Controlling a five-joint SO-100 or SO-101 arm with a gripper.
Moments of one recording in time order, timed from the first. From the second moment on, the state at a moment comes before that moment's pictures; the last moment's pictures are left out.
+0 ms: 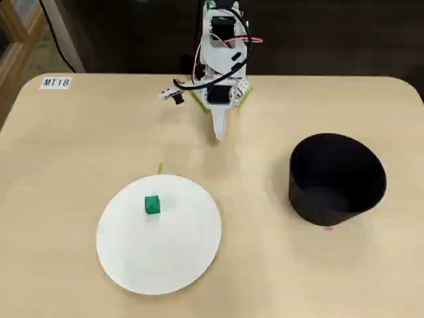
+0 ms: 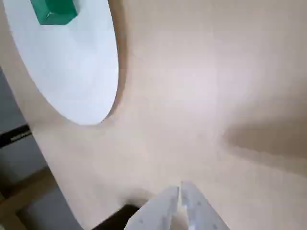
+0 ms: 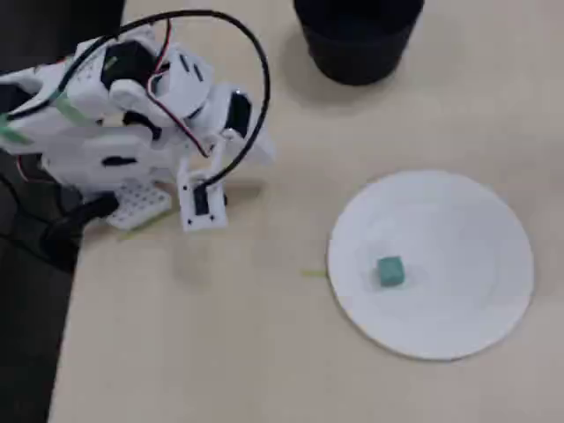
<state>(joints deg) 2.0 183.4 165.1 76.4 2.7</state>
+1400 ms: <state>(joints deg) 9.9 99.2 82.6 95.0 -15.3</state>
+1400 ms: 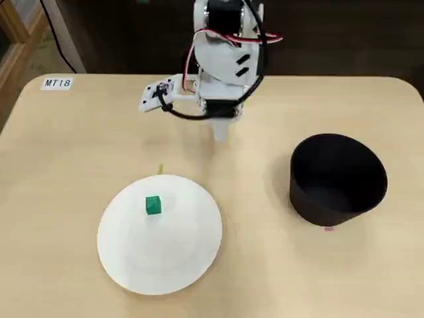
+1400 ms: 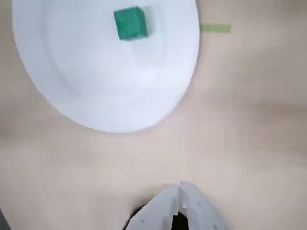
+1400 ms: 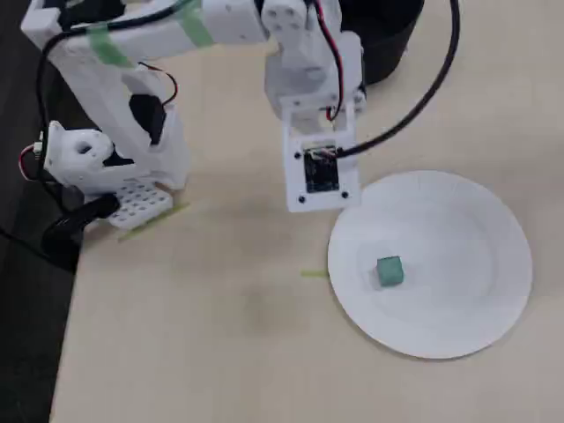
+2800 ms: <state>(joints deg) 25.8 75.2 82.4 73.2 -37.6</state>
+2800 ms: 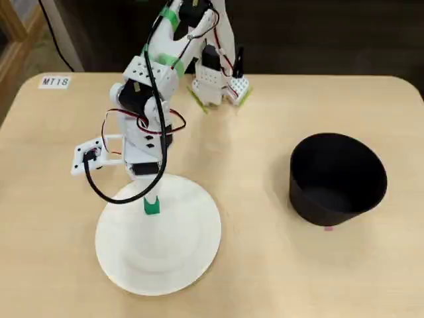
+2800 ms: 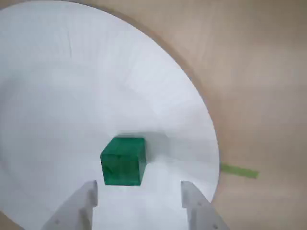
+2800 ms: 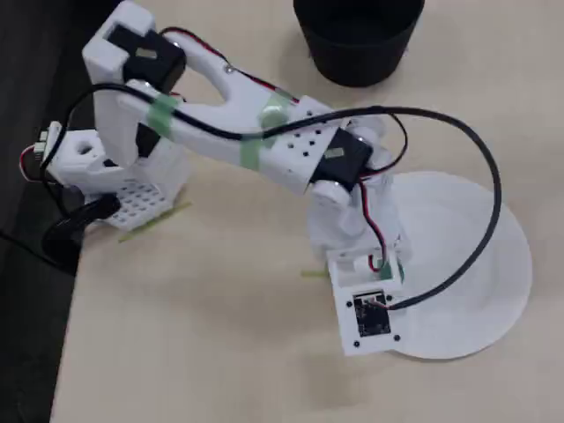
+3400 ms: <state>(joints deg) 25.6 70.4 82.1 66.5 -32.0</state>
